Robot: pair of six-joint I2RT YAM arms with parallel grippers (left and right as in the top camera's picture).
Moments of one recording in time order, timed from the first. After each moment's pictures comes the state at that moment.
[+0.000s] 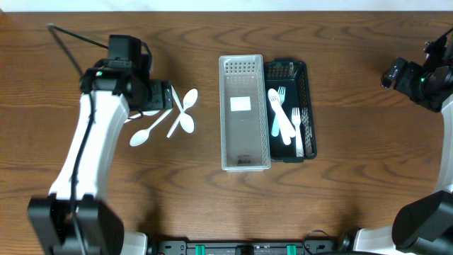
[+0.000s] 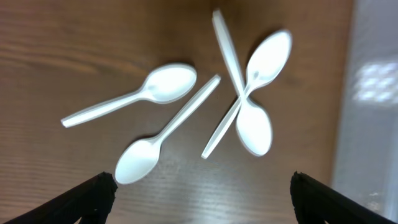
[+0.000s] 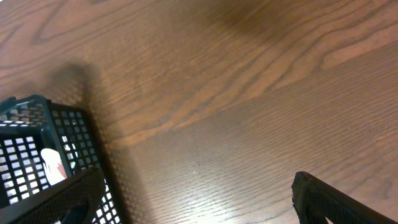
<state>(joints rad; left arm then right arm) -0.06 1.63 1.39 -1.02 0.03 -0.11 -0.36 1.63 1.53 -0.98 -0.16 0.16</state>
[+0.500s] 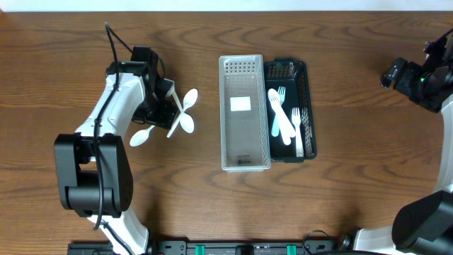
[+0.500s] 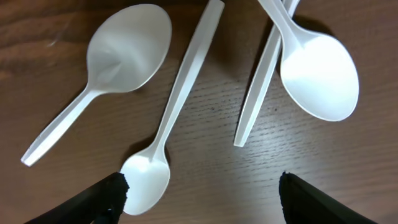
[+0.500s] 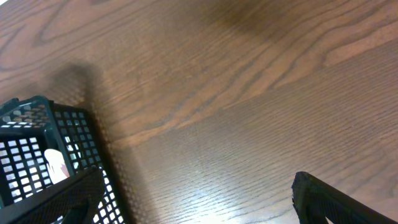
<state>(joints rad) -0.06 1.90 1.39 -1.05 -0.01 0.27 -0.36 1.63 1.53 -0.99 -0.16 0.18</state>
